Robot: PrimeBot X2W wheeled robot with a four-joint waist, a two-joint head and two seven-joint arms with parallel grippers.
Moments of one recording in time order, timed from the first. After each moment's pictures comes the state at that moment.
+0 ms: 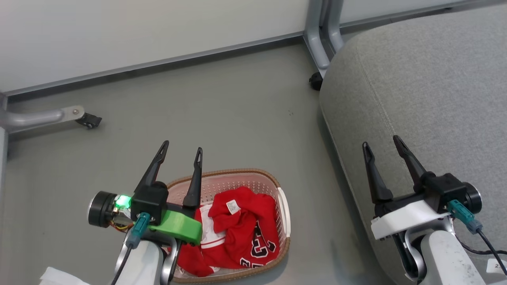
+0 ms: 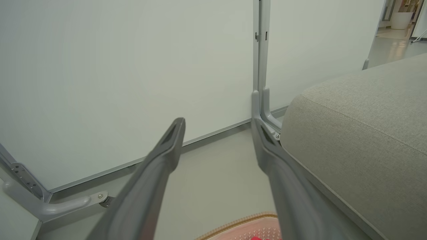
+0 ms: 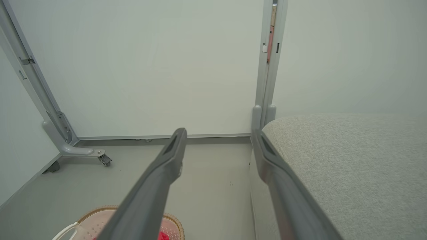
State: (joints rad) left arm -0.22 0.05 -0.24 0.25 -0.03 -0.05 -0.26; right arm -0.17 -0.05 0.06 0.14 0.12 0.13 -0.26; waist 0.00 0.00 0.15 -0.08
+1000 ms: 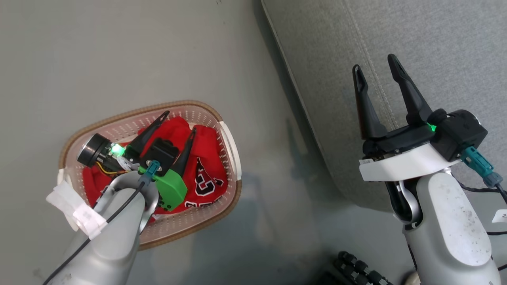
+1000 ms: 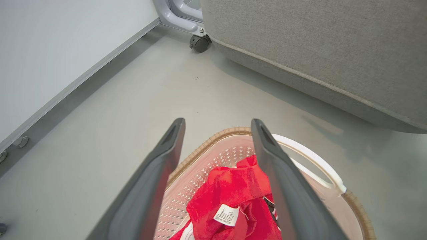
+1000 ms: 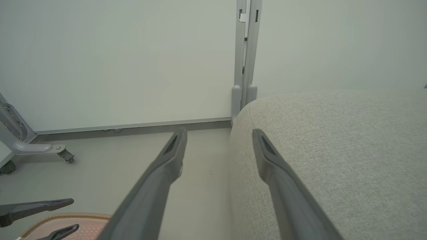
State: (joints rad) left arm -0.59 0.21 -0.45 0.67 0.06 -0.12 -0.26; right arm -0.41 -0.05 0.13 0.03 0.20 0.13 -0.26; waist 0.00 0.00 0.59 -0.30
